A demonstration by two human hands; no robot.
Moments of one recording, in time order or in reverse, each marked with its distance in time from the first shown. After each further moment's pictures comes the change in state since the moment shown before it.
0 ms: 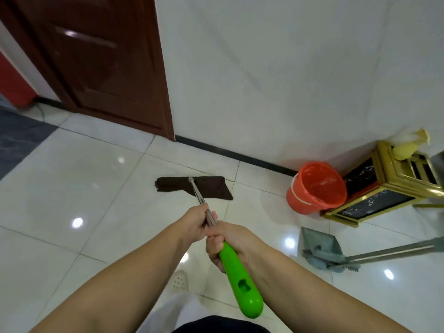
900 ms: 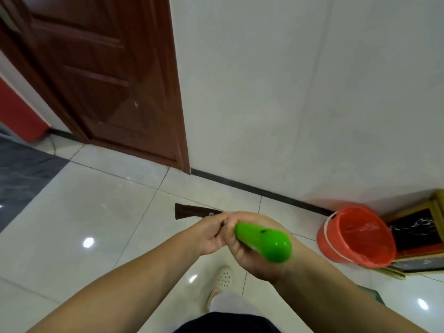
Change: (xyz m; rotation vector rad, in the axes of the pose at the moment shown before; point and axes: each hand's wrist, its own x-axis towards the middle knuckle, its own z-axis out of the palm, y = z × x) left_hand 0.095 0.260 0.034 0.134 -0.280 -0.075; right_hand 0.078 -0.233 0.178 -0.033 -0.201 -0.158
